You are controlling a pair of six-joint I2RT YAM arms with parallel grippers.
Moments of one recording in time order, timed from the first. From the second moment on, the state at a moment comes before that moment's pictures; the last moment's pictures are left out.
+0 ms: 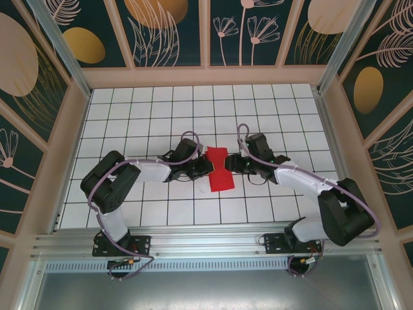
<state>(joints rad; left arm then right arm) -0.70 1.80 0.84 0.19 0.41 -1.05 0.58 1.34 0.68 -0.17 -0.27 0.54</state>
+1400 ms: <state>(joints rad) -0.69 1.78 1.22 -0.42 0.36 -0.66 0.48 1.06 0.44 -0.01 -0.29 0.76</state>
